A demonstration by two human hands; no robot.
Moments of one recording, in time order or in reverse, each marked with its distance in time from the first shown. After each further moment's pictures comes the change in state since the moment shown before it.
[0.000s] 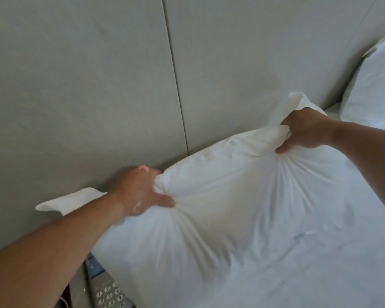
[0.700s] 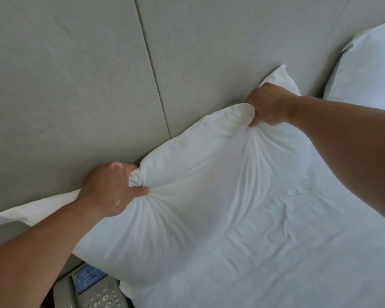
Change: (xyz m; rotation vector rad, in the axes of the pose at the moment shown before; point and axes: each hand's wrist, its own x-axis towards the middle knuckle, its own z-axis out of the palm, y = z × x) left_hand 0.011 -0.017 -0.007 0.085 0.212 -0.010; right_hand 0.044 -0.031 -0.027 -0.135 0.101 -0.052
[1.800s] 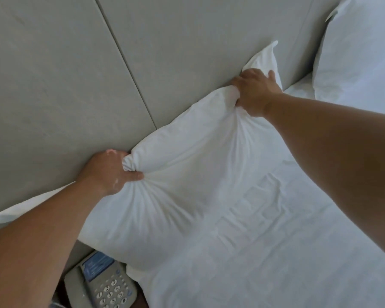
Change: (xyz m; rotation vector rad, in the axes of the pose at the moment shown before) left_hand 0.023 0.004 0.009 0.001 -0.118 -0.092; right_hand -0.002 0.009 0.050 0.067 0.153 0.123
